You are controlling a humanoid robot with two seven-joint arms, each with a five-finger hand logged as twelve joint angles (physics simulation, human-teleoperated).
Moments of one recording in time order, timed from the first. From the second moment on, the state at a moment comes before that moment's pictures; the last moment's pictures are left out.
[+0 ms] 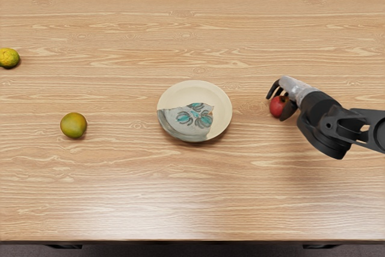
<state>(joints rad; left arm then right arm) -0.05 0.00 -0.21 -0.12 -0.05 -0.18 0.10 1.21 -0.55 -0.20 1.42 -0.89 -0.44 -0.61</state>
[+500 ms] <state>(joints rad) -0.05 0.00 -0.21 -0.12 -0.05 -0.18 0.10 1.26 -0.59 -0.12 1.53 -0.87 -0.41 -0.61</state>
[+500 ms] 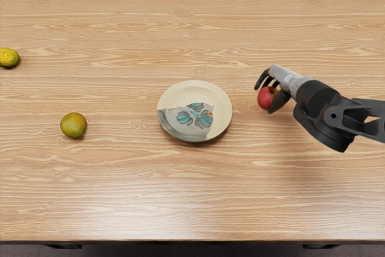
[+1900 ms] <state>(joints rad) -0.04 0.00 -0.21 -0.12 -0.05 -0.18 0.10 1.43 -0.42 0.01 1.61 -0.68 -0.31 -0.61</state>
